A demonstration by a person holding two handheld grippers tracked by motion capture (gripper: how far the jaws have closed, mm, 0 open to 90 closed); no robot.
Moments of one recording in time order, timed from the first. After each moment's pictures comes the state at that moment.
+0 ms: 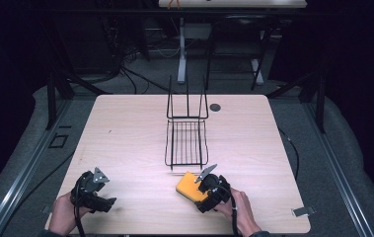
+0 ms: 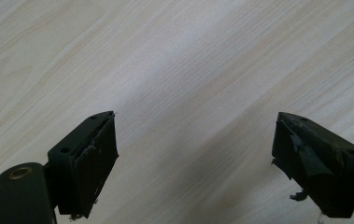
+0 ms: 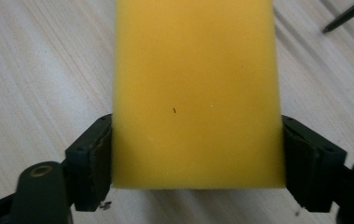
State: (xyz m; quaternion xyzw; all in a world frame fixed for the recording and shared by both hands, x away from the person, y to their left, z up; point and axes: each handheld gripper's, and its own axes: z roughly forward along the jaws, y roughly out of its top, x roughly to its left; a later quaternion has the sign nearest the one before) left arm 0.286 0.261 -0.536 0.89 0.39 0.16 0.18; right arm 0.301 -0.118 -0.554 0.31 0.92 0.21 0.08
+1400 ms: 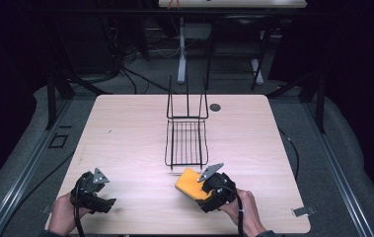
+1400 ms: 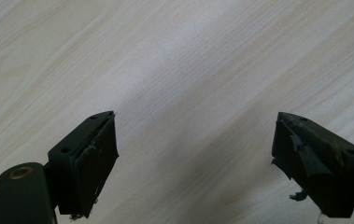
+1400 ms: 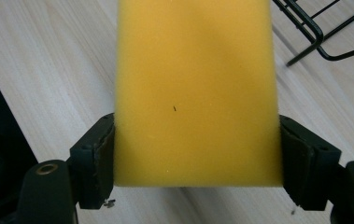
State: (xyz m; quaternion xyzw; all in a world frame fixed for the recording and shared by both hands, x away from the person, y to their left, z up) left arm 0.285 0.261 -0.537 0.89 0.39 0.16 0.18; right arm 0.284 -0.125 -0.514 0.30 0.92 0.25 0.10
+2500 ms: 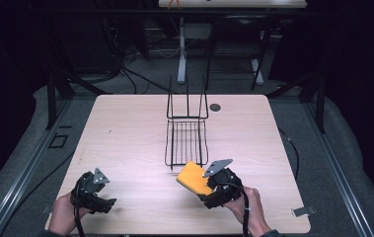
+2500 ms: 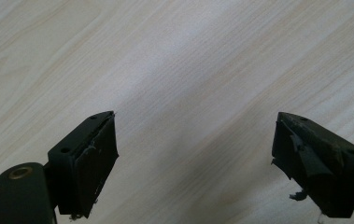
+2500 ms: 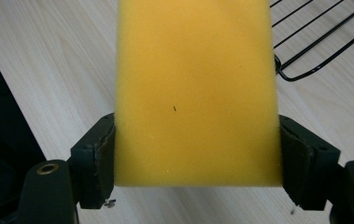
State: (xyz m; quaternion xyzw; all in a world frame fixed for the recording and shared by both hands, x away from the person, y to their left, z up) left arm 0.284 0.260 -0.537 0.89 0.39 0.16 0.17; right arm 0.281 -0.135 -0.487 0.30 0.90 0.28 0.12
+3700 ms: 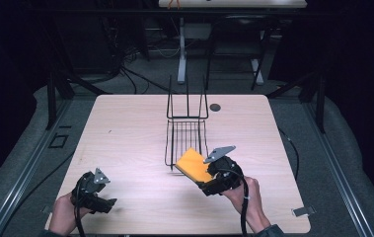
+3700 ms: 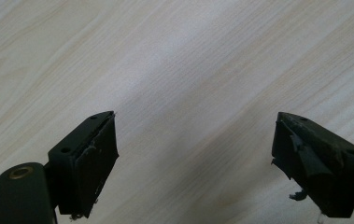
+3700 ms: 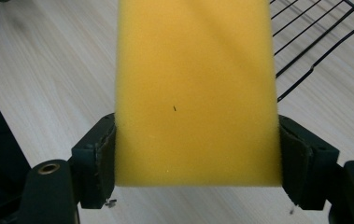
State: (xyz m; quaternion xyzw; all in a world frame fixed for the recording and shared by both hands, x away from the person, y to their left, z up) left arm 0.284 0.259 -0.537 0.89 0.39 0.16 0.17; right arm 0.299 -0.134 -0.463 0.33 0.89 0.31 0.12
